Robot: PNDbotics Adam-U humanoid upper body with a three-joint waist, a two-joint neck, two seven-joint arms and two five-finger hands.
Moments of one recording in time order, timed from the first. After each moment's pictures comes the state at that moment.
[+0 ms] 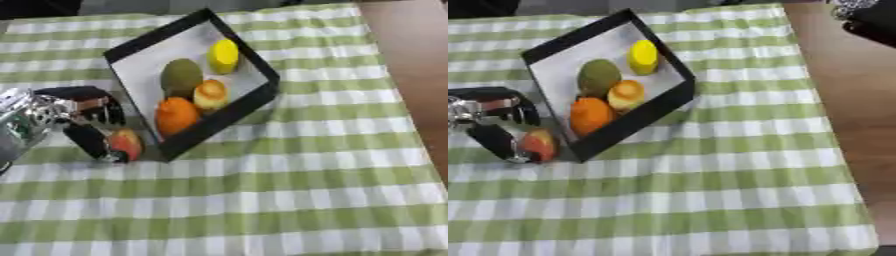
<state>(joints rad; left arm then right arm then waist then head) -0.69 0.84 -0.66 -1.63 -0.49 0.50 -0.71 -0.43 -0.76 0.05 -1.98 -0.18 0.29 -0.02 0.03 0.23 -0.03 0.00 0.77</state>
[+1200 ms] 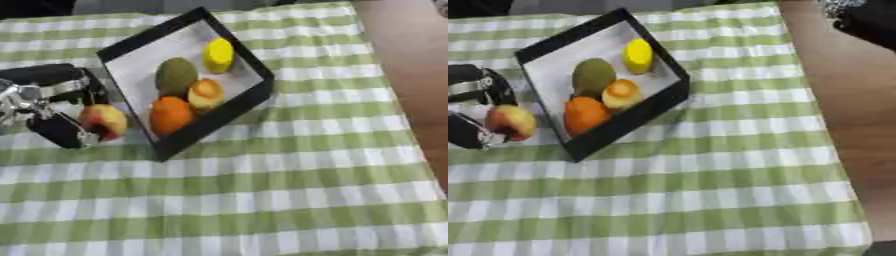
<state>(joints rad) -0.63 1.01 -0.49 -1.95 -0.43 0.48 -0.73 -0.42 -0.76 0.05 -1.98 -0.19 0.29 -0.03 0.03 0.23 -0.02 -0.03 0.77</state>
